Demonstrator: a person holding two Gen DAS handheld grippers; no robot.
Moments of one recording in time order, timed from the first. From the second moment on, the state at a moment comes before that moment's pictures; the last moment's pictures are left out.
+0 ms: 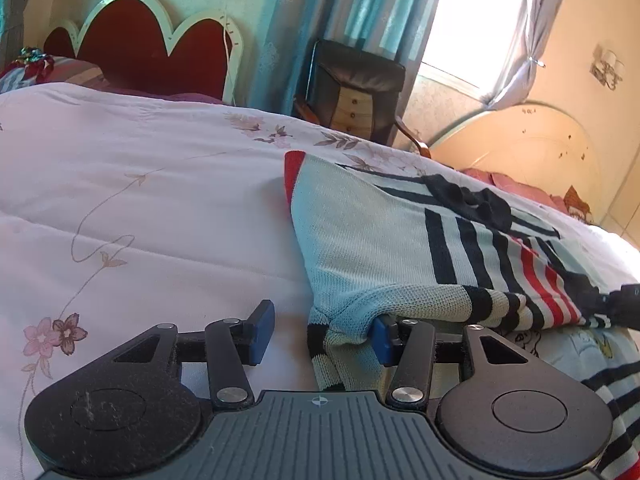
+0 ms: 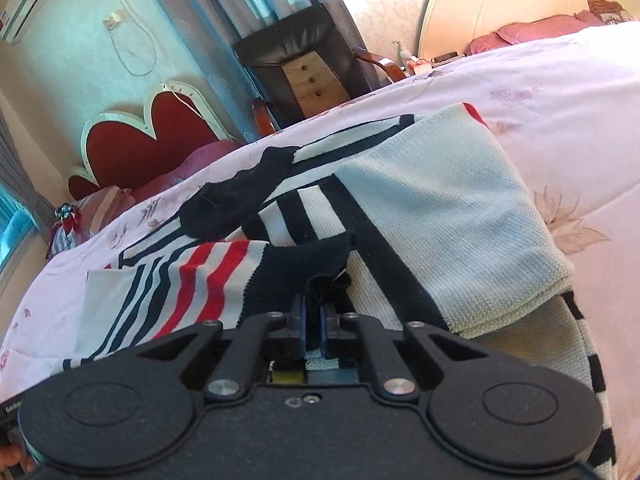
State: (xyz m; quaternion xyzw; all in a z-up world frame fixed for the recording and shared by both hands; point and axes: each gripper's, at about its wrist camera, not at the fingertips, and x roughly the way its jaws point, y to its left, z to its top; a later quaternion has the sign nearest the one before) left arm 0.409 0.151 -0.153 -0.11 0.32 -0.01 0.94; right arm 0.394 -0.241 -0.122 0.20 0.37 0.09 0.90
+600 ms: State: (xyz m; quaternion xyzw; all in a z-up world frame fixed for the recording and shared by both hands) left arm 0.441 0.076 -0.152 -0.01 0.31 -0.09 0.95; right arm 0.396 -0.197 -0.109 0.03 0.37 0.13 0.92
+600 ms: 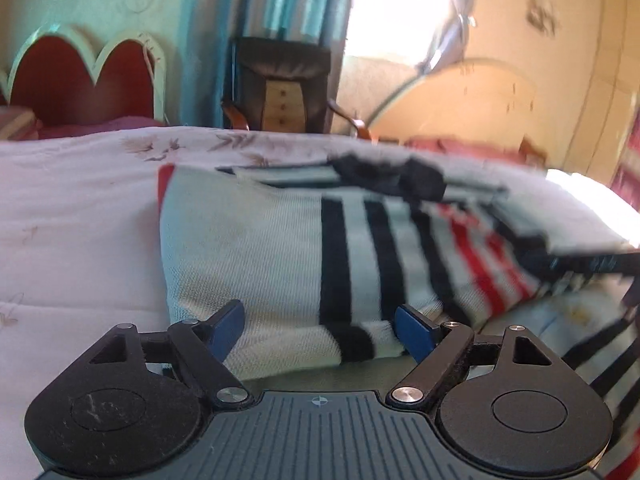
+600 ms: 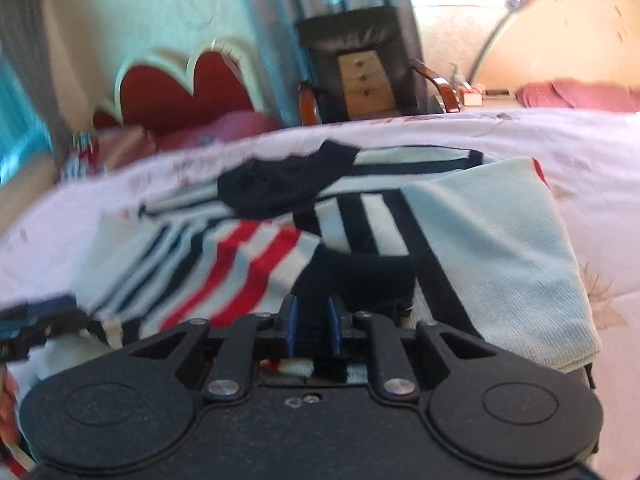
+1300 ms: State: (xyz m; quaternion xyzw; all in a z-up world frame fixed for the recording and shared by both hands) left arm 0.553 0.122 -0.140 0.00 0.33 -0.08 0.94; right arm 0.452 -0.172 -0.109 0.07 0.36 0.15 0.92
